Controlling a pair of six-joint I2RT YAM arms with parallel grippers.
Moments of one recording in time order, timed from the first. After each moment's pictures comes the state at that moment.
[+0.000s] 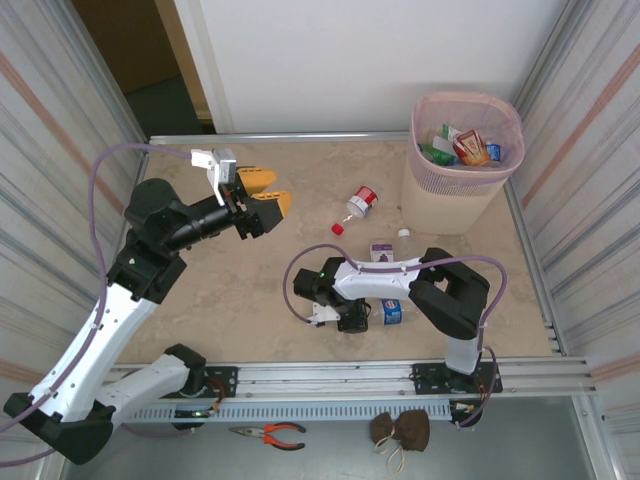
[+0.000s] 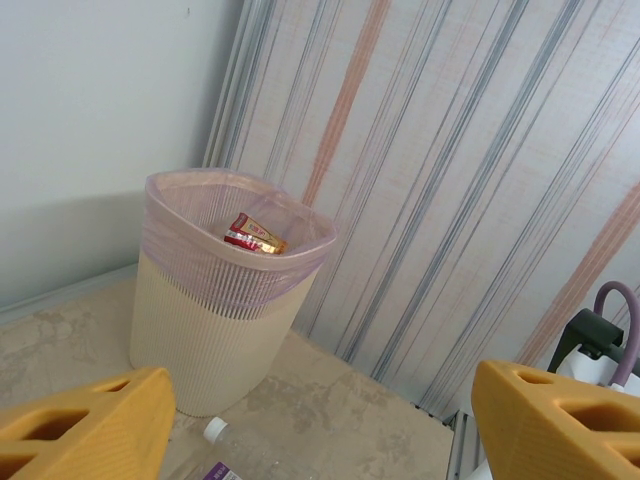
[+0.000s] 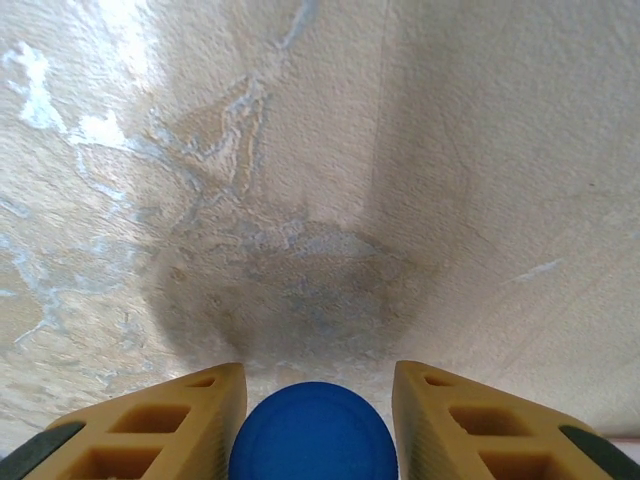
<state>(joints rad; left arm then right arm) -0.51 0.93 1.14 -0.12 0.57 -0.37 1.12 1.86 1.16 -1.08 0.21 -0.51</state>
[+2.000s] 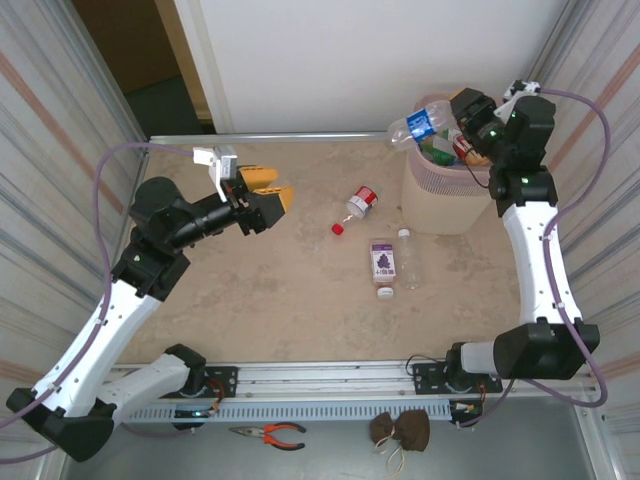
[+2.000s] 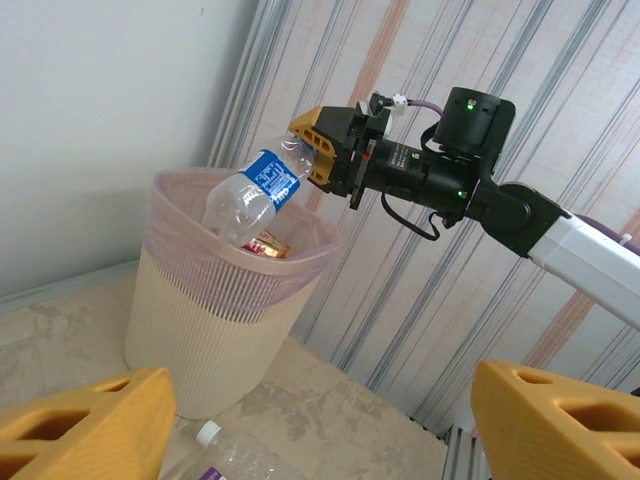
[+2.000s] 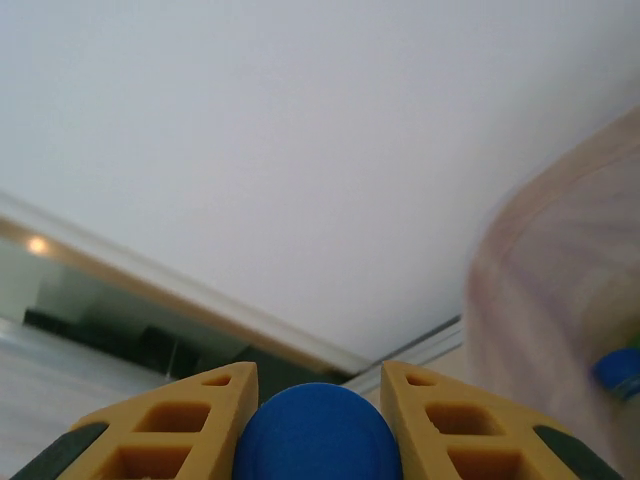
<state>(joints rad) -0.51 0.94 1.12 -0.08 0.56 -0.42 -0.05 1.34 1.48 -0.22 -0.30 0.95</state>
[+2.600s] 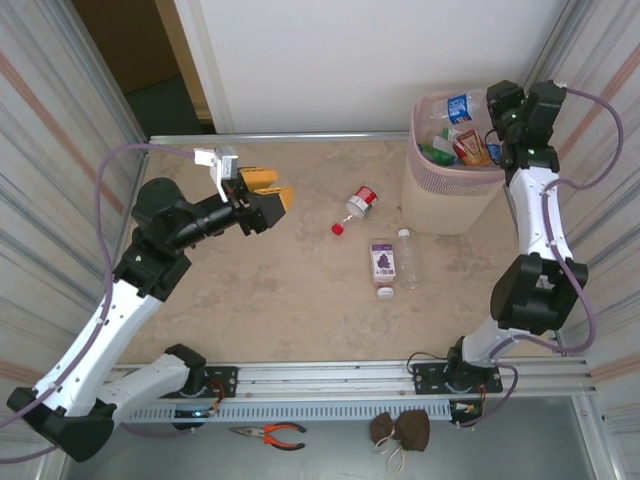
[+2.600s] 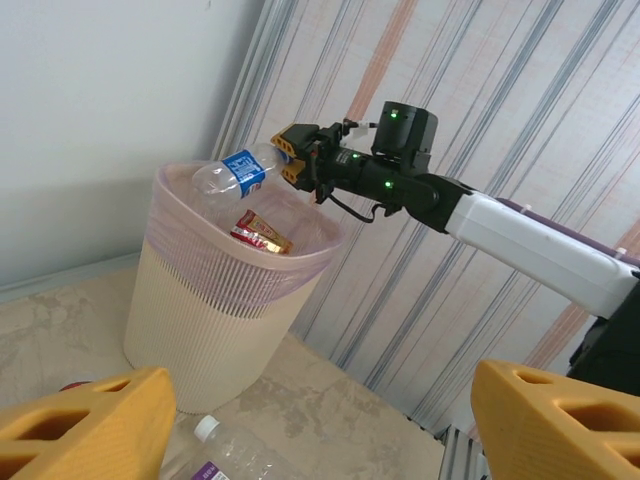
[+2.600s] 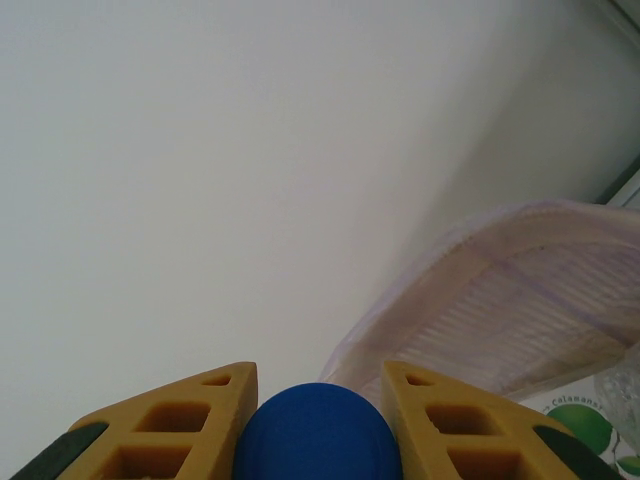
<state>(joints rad) -0.51 0.94 1.11 -0.07 0.55 -0.45 -0.19 1.64 1.61 -0.13 -0.15 1.01</state>
